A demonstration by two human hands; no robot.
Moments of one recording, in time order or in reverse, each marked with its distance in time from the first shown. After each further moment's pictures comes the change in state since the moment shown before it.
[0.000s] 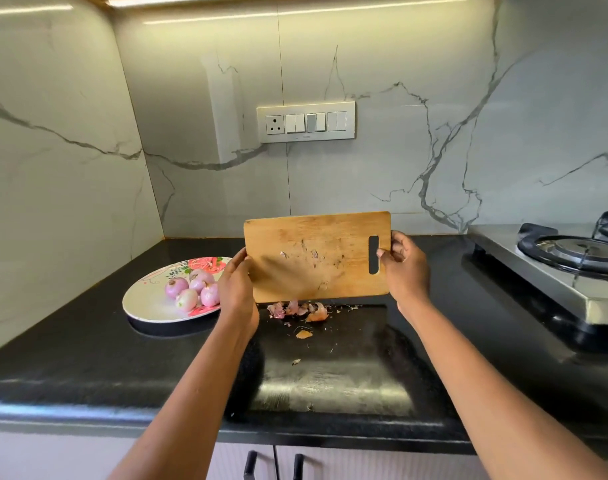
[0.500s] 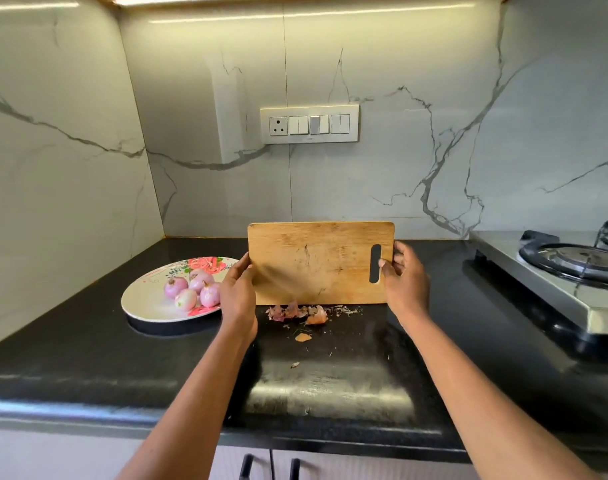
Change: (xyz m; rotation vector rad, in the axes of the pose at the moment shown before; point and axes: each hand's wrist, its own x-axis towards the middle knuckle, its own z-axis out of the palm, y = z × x) left_hand 0.000 -0.013 0.000 0.004 0.006 0.055; right_hand -0.007 0.008 0.000 -0.133 0.002 -0.043
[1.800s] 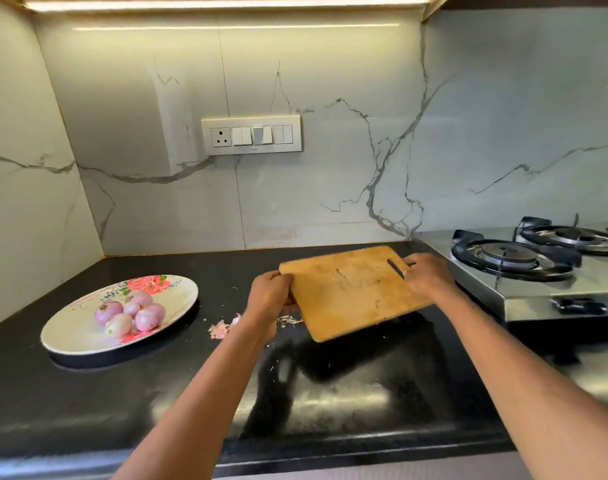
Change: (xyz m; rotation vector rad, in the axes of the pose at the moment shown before) left_hand -0.057 0.003 0.117 0.326 -0.328 -0.206; right_hand 0.083 0.039 -0.128 -0.617 -0.202 0.217
